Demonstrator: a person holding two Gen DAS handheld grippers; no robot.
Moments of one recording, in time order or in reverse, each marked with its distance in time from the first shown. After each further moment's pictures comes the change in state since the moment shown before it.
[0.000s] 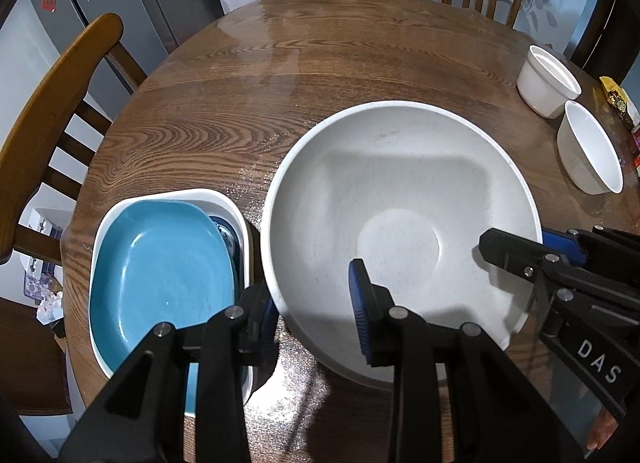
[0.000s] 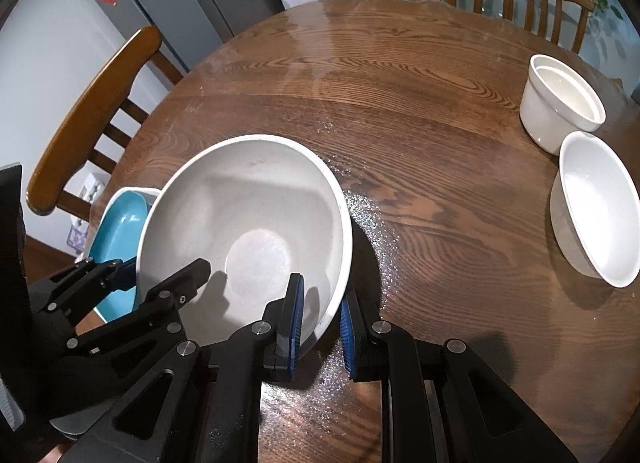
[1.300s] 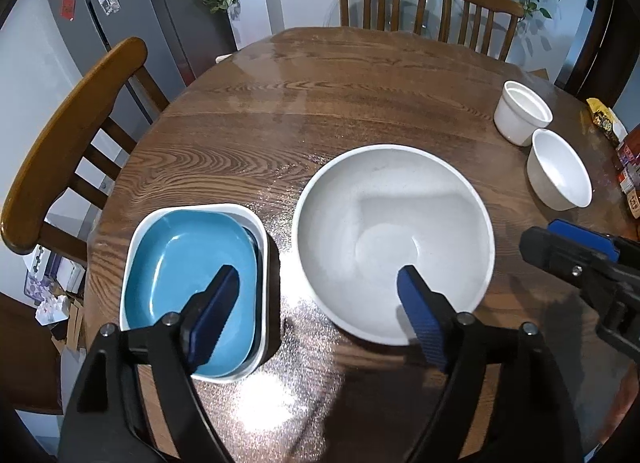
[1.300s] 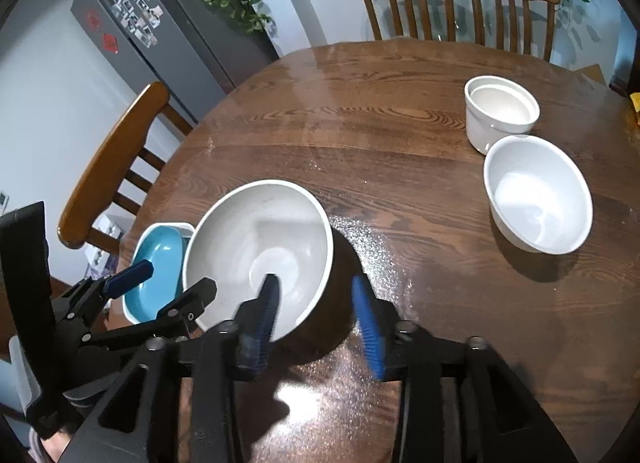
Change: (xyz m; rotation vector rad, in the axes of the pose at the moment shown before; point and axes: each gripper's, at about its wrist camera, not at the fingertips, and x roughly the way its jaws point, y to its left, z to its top) left arm -0.052 0.000 -0.010 -0.028 -0.113 0.008; right arm -0.072 -0.017 -0.023 0.083 -0.158 0.040
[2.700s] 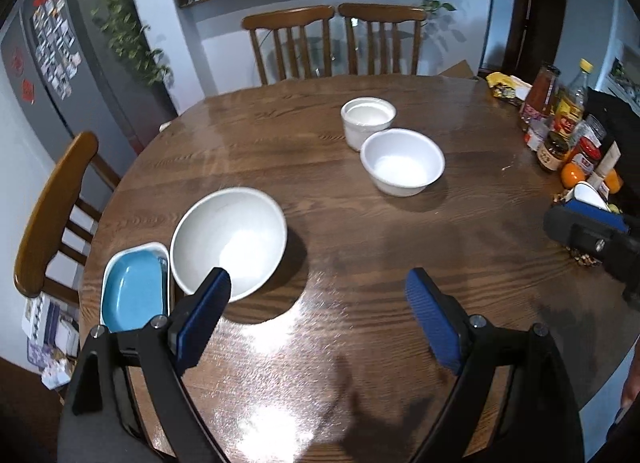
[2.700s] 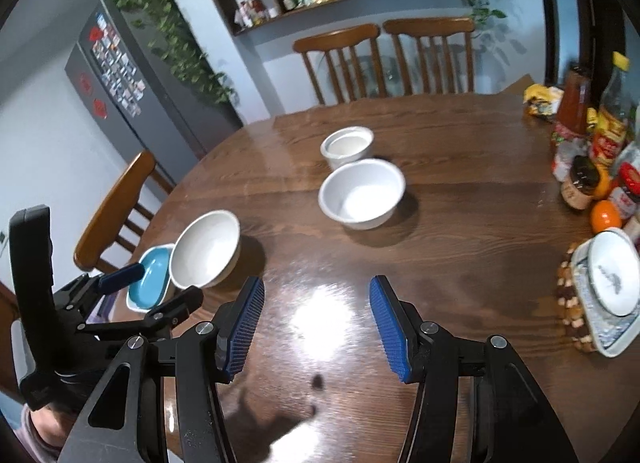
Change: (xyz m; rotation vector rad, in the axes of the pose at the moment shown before) left arm -0.104 -0.129 -0.027 0.219 -0.154 -0.108; right arm -0.164 -0.099 -0.069 0.096 -0.239 -0.084
